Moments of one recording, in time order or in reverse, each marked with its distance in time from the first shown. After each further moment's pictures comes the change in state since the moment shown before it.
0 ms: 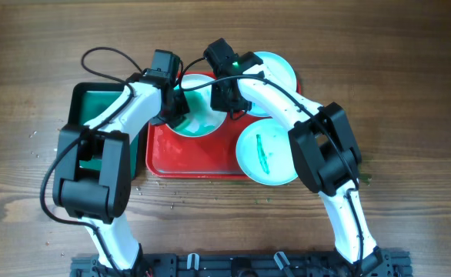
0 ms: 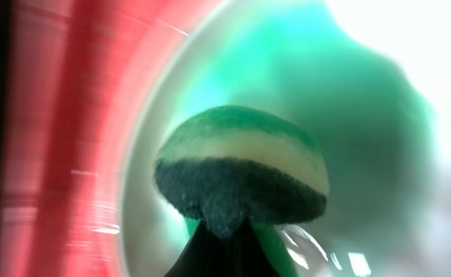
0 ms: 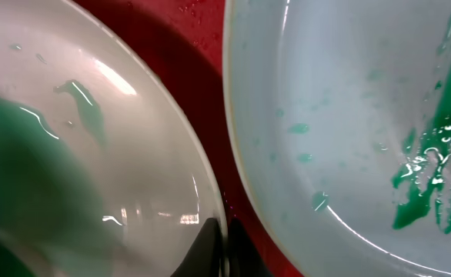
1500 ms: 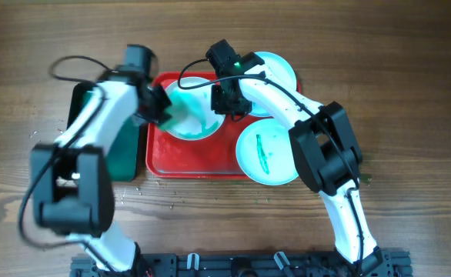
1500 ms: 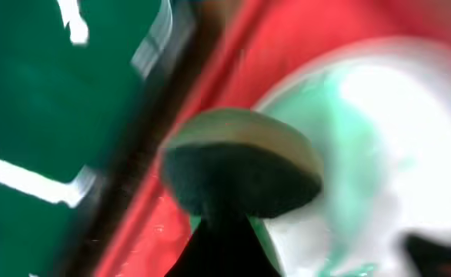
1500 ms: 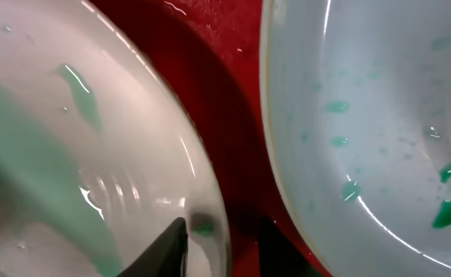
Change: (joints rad) left arm 0.138 -0.130 0.019 -0.106 0.049 -0.122; right arm -0.007 0.000 -0.017 0.002 -0.090 -0.045
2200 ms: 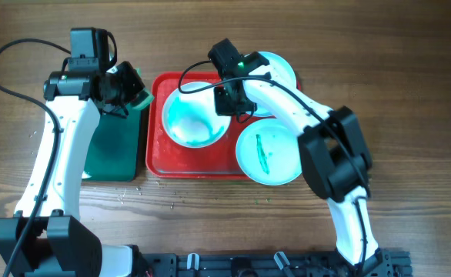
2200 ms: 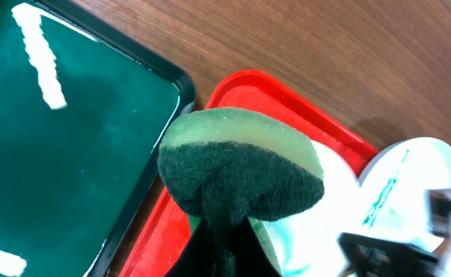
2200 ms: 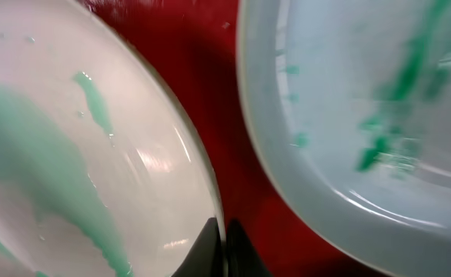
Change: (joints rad) left arm 0.092 -0.261 0.071 -0.090 0.024 0.072; right arm 0.005 -0.083 -0.046 -0.043 0.053 -0.105
